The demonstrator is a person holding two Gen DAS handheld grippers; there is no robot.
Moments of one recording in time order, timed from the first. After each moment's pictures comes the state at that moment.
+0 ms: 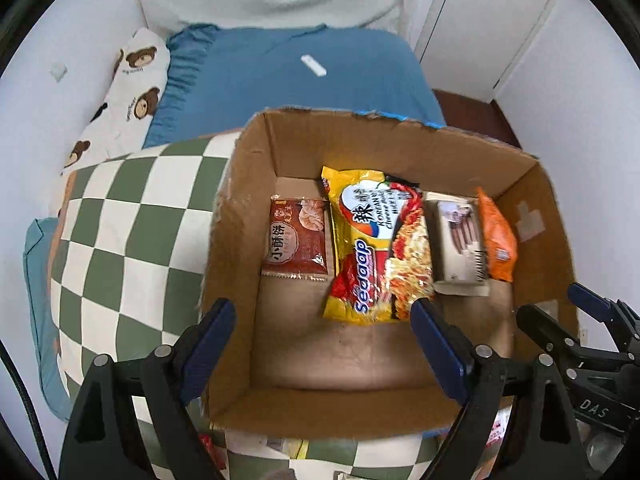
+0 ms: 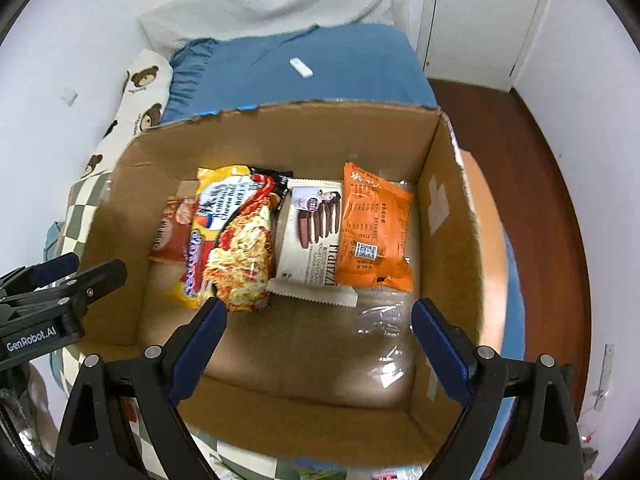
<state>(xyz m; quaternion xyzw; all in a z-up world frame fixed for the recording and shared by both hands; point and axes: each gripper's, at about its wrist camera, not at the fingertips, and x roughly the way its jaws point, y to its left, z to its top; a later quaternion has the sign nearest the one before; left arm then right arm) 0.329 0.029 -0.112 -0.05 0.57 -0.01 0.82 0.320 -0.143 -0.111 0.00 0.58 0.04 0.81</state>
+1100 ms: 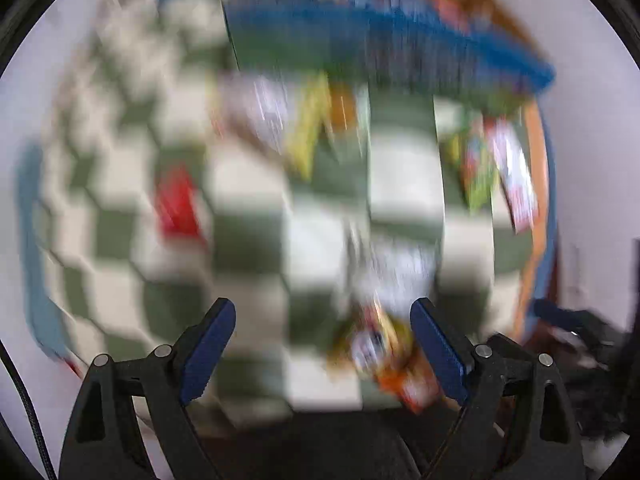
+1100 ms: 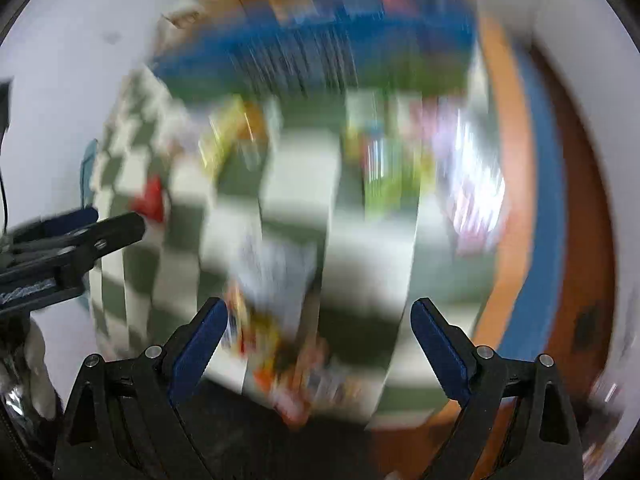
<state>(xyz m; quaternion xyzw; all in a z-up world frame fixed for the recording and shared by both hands) 0.093 0.033 -0.196 -0.06 0.69 -0.06 0.71 0.043 -0.148 -0.161 0.06 0.68 0.08 0.73</state>
